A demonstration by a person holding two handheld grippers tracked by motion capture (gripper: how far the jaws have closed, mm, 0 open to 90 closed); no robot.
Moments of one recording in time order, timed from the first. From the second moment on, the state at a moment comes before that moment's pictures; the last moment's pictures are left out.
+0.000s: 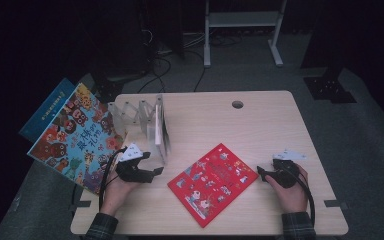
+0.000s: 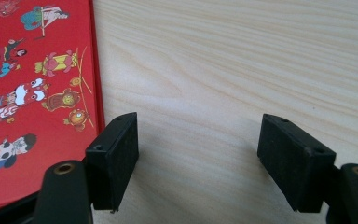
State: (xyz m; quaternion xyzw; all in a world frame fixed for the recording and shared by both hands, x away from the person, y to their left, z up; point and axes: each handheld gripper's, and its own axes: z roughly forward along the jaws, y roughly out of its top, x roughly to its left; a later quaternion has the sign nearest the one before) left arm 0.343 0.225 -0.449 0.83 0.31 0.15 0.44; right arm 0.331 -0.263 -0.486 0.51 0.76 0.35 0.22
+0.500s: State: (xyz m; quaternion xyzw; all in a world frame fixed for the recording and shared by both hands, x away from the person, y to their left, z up) left arm 0.322 0.206 -0.460 0.86 0.26 0.09 0.42; right arm 0.324 -0.264 -0.481 0.50 0.76 0.35 0.23
